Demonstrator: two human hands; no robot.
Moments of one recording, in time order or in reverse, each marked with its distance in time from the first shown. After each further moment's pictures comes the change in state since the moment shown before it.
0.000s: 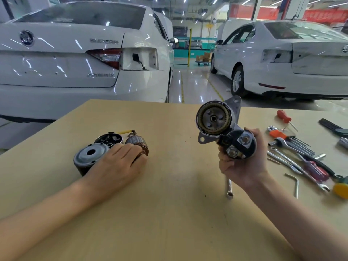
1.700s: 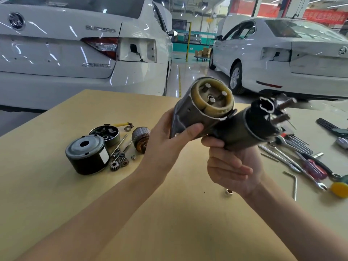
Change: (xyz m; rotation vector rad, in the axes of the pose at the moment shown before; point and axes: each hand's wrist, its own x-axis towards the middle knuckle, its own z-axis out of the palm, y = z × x) left_hand 0.108 0.053 -0.023 -1.925 0.257 -1.058; right_hand -0.012 0.011 0.022 0.080 -0.523 0.413
